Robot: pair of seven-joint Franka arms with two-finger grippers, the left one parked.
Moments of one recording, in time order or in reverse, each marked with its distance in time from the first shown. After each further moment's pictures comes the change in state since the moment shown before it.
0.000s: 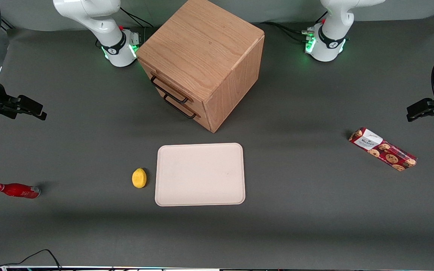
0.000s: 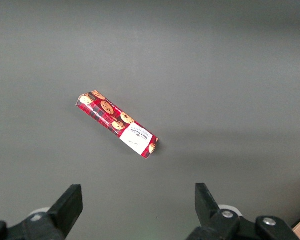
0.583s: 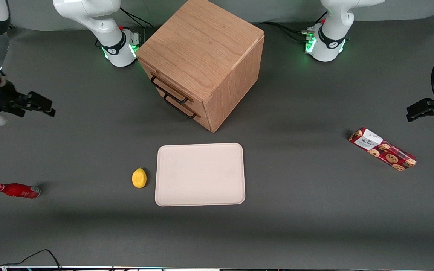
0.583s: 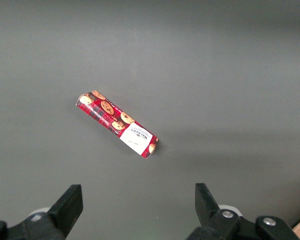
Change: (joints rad) arm 0.074 -0.001 0.010 0.010 0.001 -0.048 -0.029
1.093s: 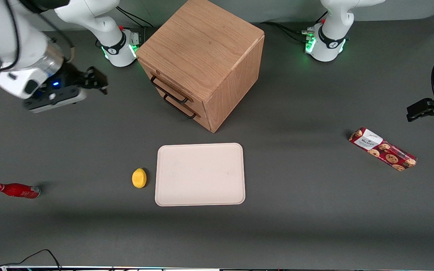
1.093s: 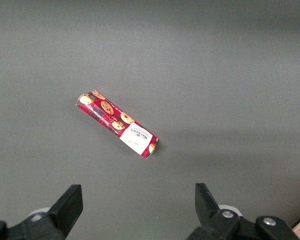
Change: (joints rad) arm 0.335 -0.007 -0.046 0.027 0.004 -0.074 0.000
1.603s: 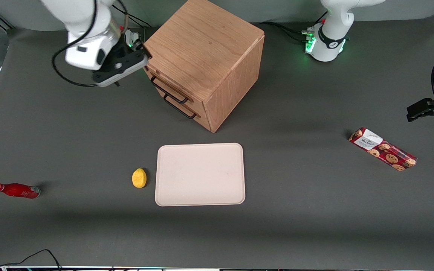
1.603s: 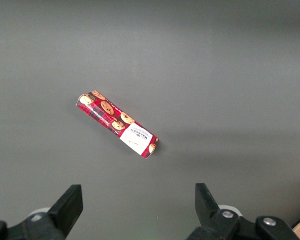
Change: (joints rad) arm 0.309 0.011 -0.076 0.017 0.002 -0.009 0.000
